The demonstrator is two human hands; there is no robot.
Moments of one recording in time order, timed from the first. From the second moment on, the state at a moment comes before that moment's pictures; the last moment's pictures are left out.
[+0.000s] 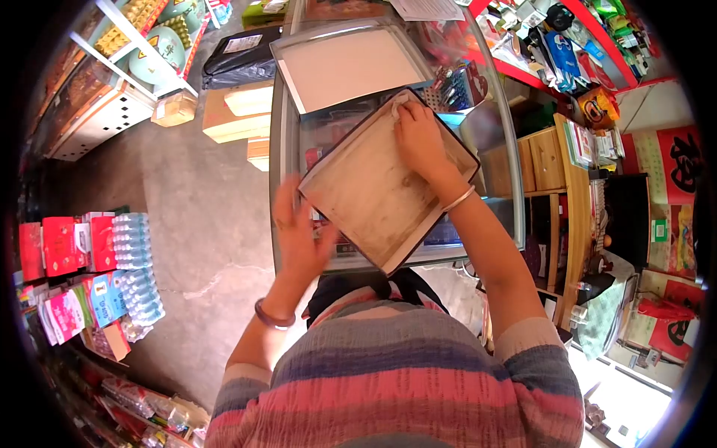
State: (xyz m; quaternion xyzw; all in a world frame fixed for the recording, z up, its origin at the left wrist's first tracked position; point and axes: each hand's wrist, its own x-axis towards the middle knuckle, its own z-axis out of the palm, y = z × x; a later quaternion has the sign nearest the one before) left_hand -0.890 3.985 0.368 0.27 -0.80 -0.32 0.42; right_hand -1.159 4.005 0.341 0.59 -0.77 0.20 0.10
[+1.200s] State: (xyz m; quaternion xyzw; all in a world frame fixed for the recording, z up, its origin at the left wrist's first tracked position) left_hand -0.950 3.955 0.354 0.28 -0.81 -0.38 0.36; right_hand -1.062 4.065 0.364 0.67 -0.65 0.32 -0.16
